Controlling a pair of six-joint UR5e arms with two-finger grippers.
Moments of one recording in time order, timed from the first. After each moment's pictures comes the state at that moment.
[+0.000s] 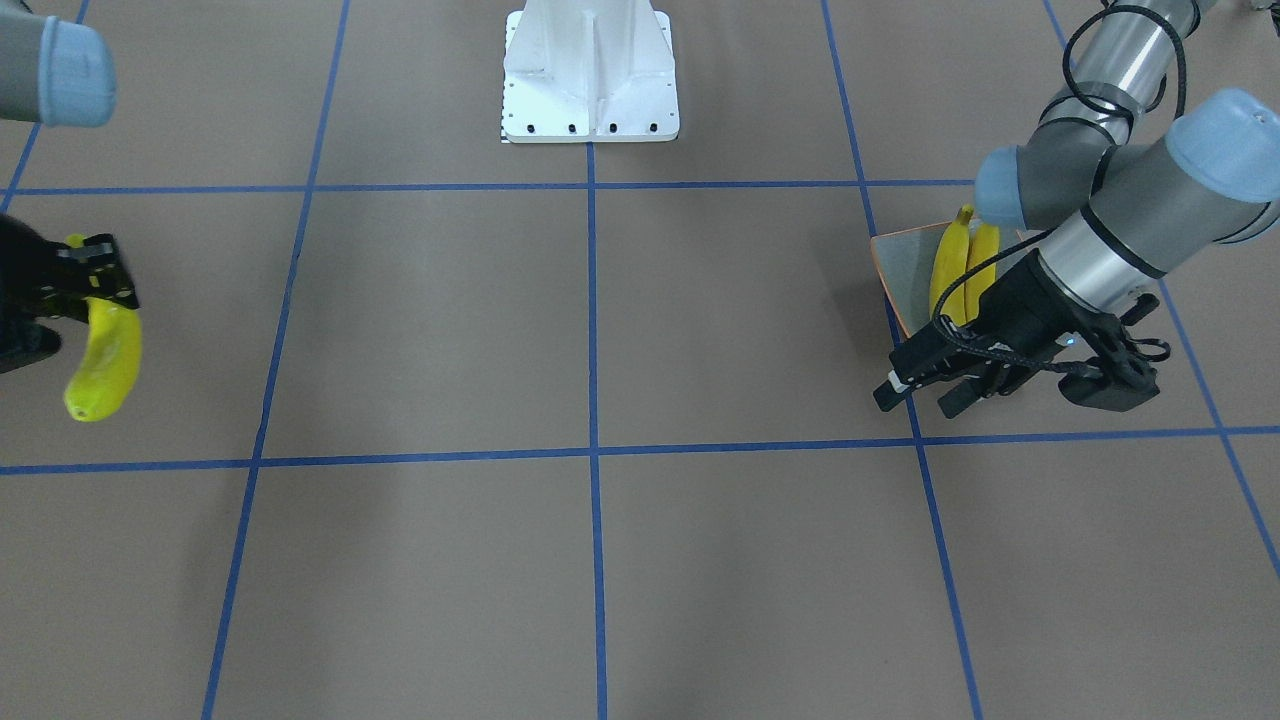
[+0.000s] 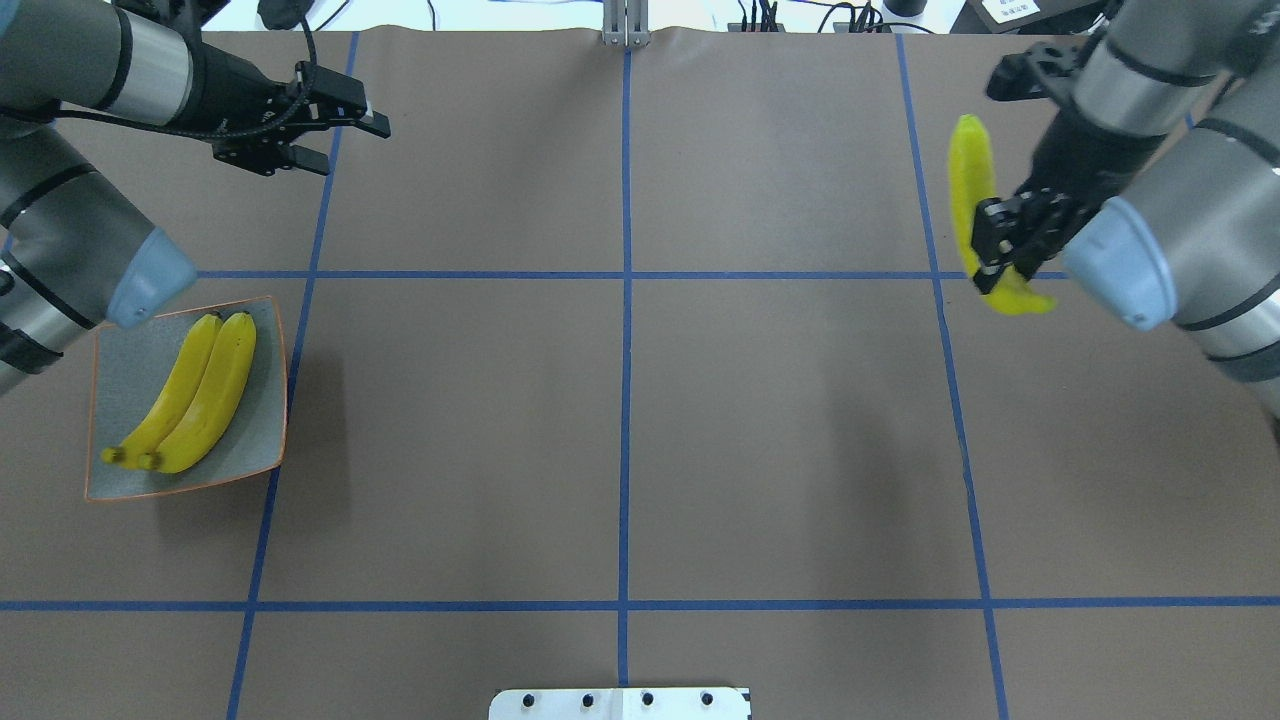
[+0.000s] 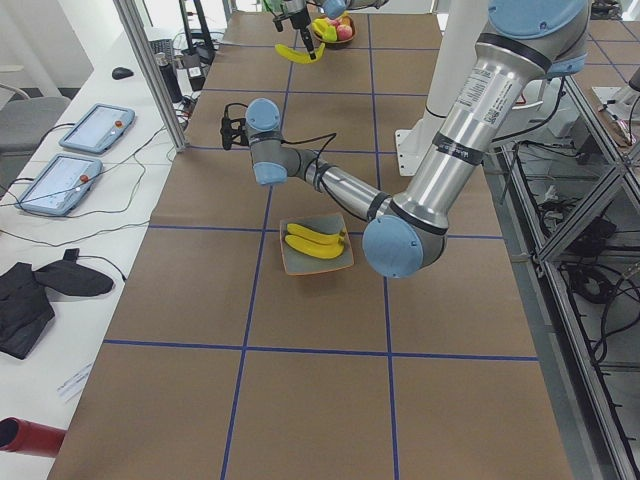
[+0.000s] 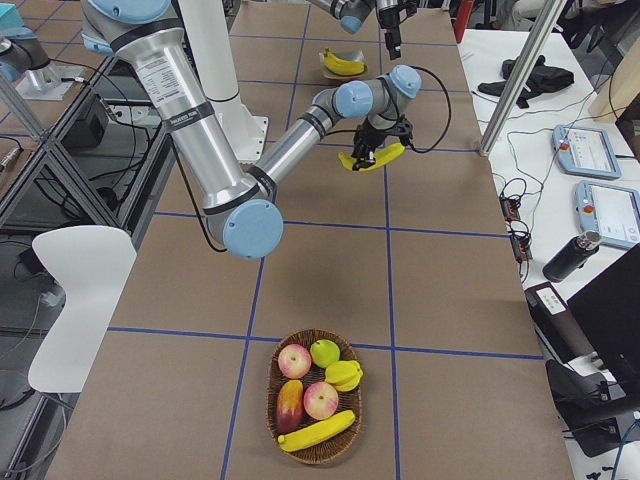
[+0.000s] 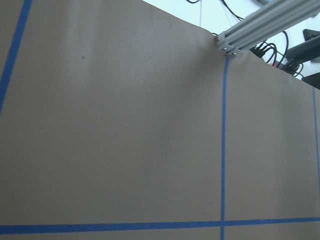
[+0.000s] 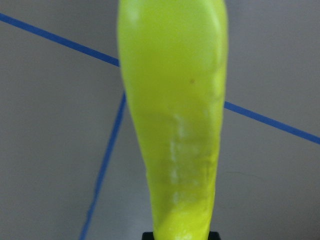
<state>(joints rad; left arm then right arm) -0.96 -2.06 -1.52 -2.53 -2.21 -1.49 0.94 -1.04 1.87 -2.09 2.48 0.46</state>
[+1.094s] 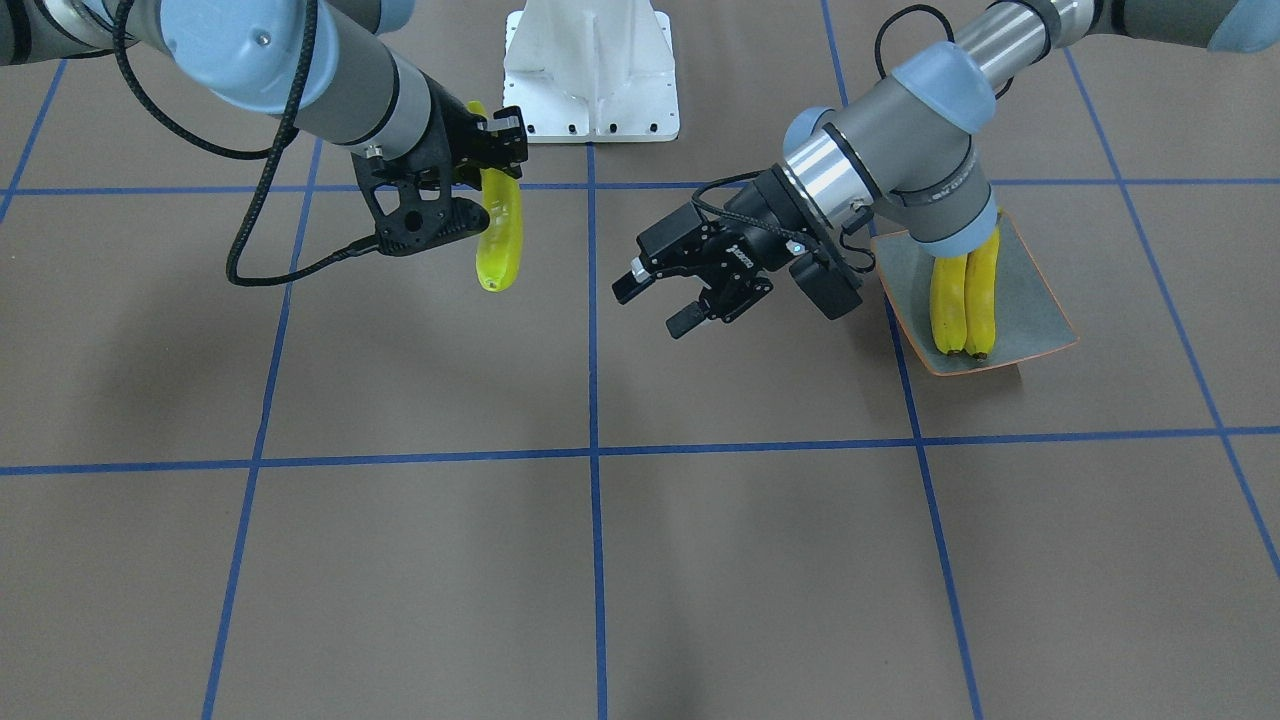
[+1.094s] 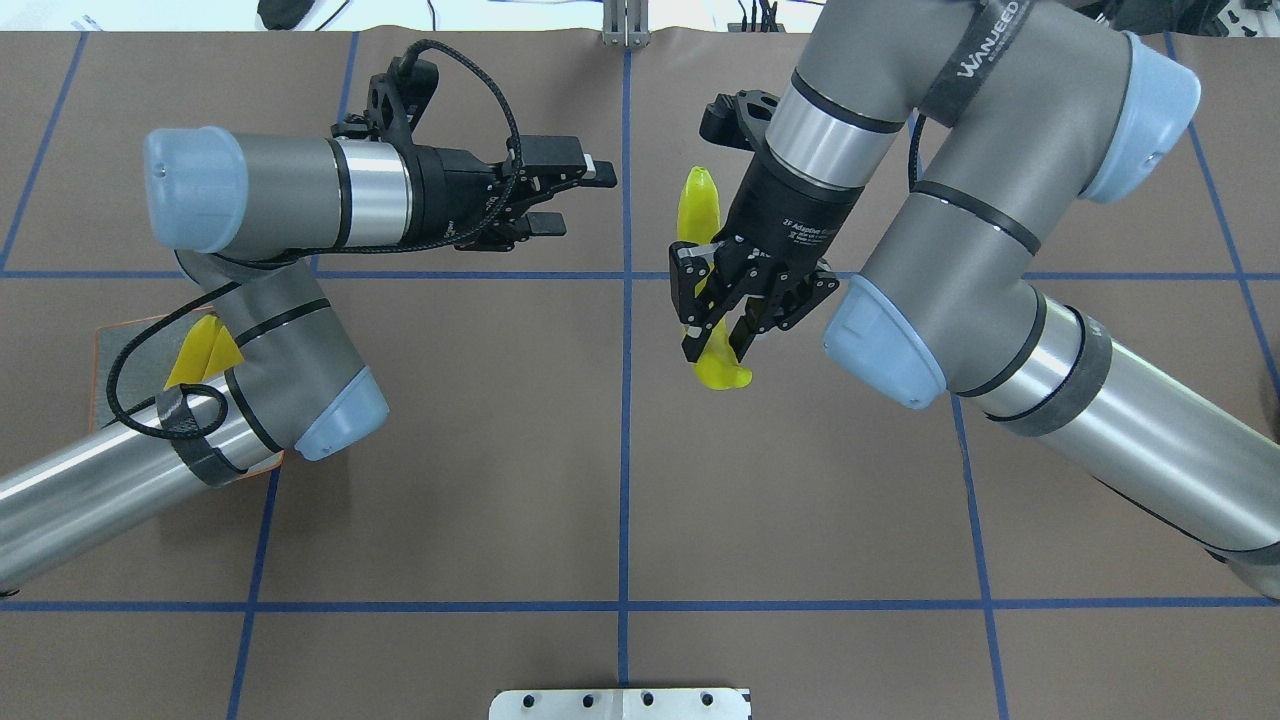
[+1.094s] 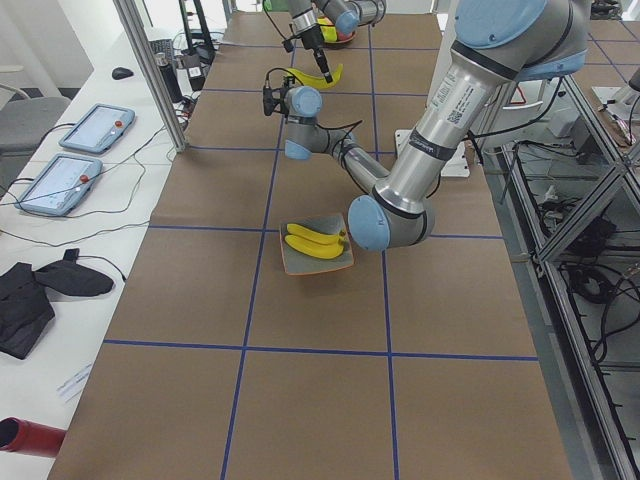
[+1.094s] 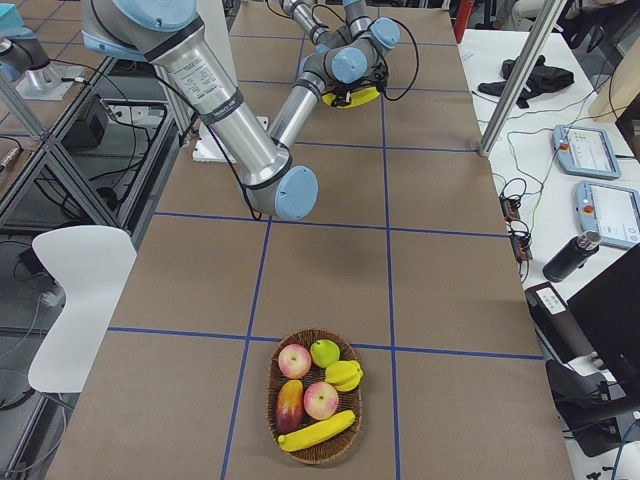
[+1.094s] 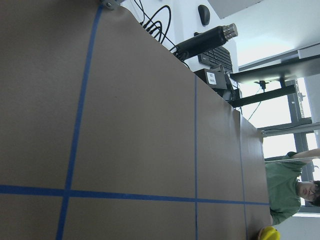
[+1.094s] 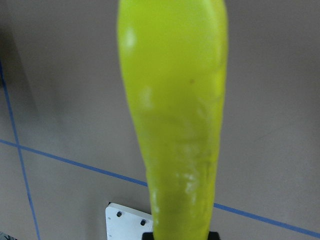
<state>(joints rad) -0.70 -2.20 -1.50 -2.84 -1.92 -1.73 0.78 -0.83 1.80 -1.90 2.62 0.80</state>
